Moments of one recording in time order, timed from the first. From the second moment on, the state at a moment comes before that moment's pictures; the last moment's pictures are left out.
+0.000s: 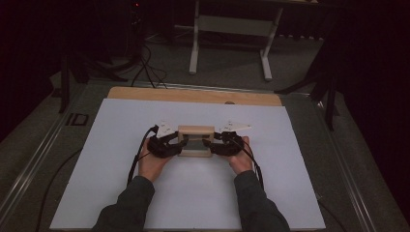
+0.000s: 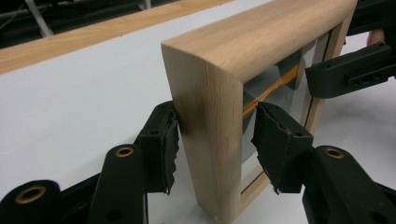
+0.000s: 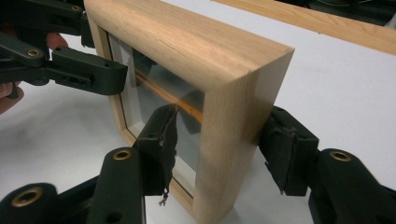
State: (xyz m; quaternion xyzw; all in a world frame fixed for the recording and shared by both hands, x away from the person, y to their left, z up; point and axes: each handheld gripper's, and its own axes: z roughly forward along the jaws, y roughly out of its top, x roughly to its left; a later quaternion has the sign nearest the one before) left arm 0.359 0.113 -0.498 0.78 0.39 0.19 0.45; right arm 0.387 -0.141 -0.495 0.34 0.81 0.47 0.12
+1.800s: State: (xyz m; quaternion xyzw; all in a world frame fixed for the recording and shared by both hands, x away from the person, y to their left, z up) left arm 0.344 0.138 -0.507 0.78 0.42 0.15 0.43; right arm 0.371 -0.163 -0.503 0.35 0.82 0.43 0.13
